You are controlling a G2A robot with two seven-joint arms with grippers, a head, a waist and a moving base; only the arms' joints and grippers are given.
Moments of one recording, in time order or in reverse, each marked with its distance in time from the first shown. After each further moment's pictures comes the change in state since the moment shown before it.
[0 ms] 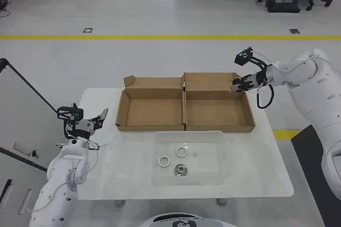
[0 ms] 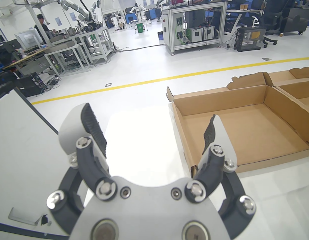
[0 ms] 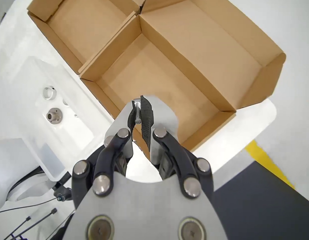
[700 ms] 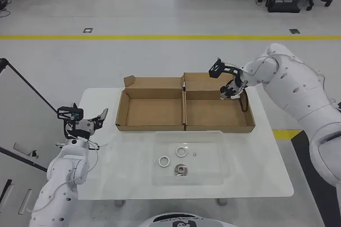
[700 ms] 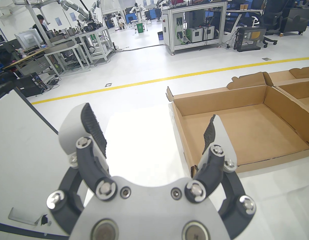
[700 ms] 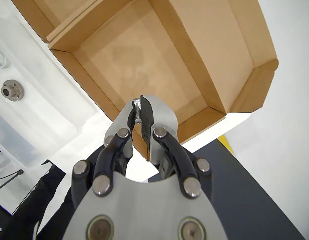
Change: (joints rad) left arm 0.000 0.000 0.000 0.000 0.000 0.000 0.000; right arm 0.152 -0.108 -0.360 0.034 -0.094 0.038 0.038
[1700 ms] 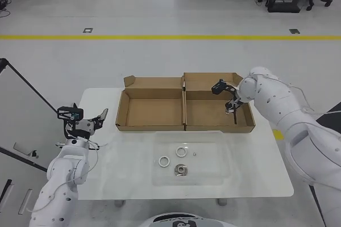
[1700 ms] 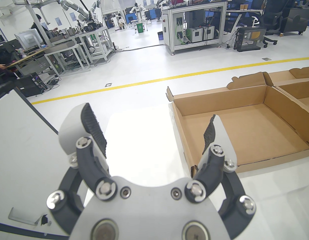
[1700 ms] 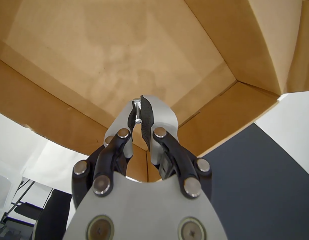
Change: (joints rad) left arm 0.000 0.000 0.000 0.000 0.000 0.000 0.000; right arm -0.043 -0.169 -0.132 0.403 -0.135 0.055 -0.158
